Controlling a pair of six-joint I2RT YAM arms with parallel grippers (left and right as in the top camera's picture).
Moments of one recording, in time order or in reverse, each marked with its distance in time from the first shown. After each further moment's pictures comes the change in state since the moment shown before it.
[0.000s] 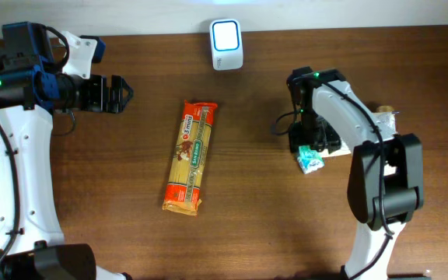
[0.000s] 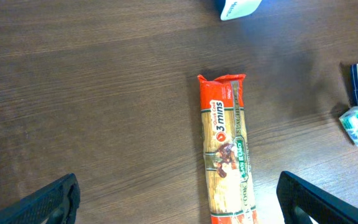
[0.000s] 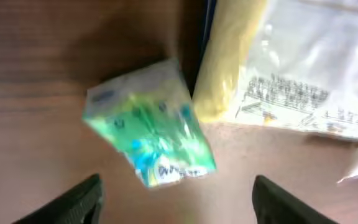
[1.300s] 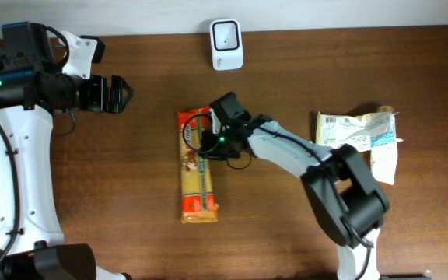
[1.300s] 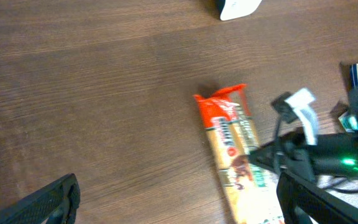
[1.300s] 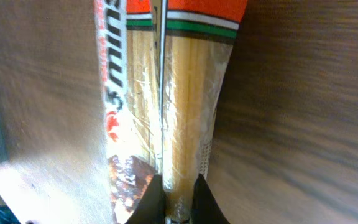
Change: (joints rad) left arm 0.000 0.000 0.000 0.000 0.000 0.000; right arm 0.397 -0.008 -0.218 0.867 -0.562 0.355
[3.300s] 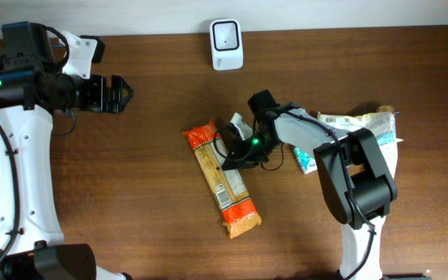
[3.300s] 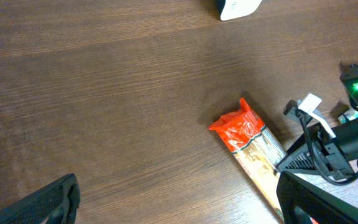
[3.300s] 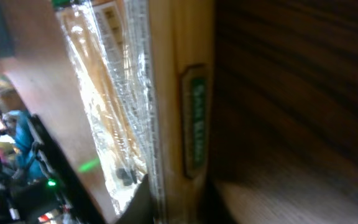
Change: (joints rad) left arm 0.000 0.000 0.000 0.000 0.000 0.000; right arm -0.193 0.087 -0.013 -0.270 -0.349 -0.475
